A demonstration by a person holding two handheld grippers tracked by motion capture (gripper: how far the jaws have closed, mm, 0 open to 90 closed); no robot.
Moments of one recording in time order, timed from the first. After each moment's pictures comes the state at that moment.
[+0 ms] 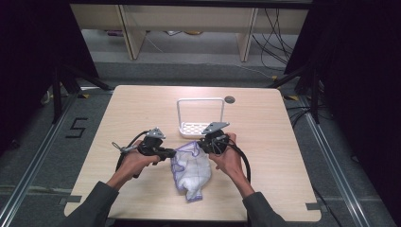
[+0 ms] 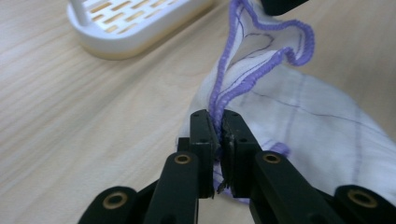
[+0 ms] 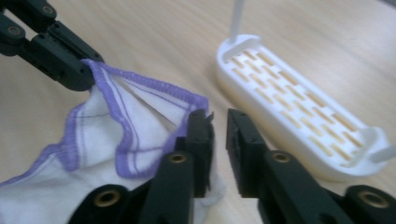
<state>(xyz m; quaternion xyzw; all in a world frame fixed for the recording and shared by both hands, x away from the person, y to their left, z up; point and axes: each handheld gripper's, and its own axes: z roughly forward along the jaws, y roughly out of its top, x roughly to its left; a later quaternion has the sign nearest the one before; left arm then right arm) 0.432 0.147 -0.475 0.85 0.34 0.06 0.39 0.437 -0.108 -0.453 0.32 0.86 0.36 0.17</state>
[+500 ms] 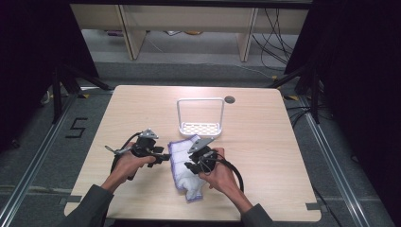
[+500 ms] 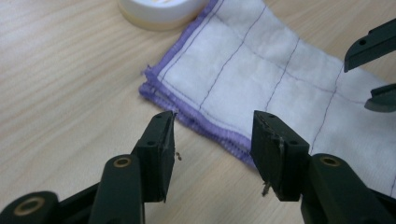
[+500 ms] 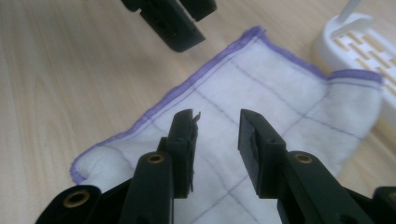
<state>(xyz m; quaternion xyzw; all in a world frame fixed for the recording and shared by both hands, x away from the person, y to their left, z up) 0.426 0.168 -0.484 0.84 0.38 0.06 0.38 0.390 -0.072 -0.465 0.25 0.90 0.34 0.11</state>
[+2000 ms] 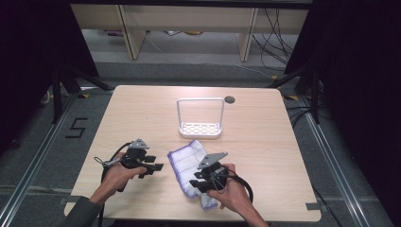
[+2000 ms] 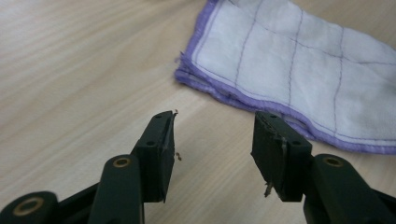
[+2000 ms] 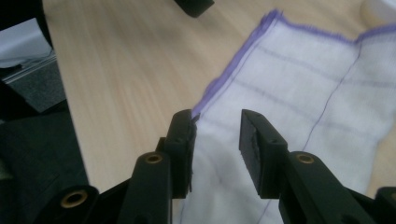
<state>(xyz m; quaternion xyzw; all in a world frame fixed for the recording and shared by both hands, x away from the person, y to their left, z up) 0.395 0.190 -0.482 0.84 0.38 0.07 0.38 0.344 -0.097 -0.455 0.26 0.89 0.36 0.05</state>
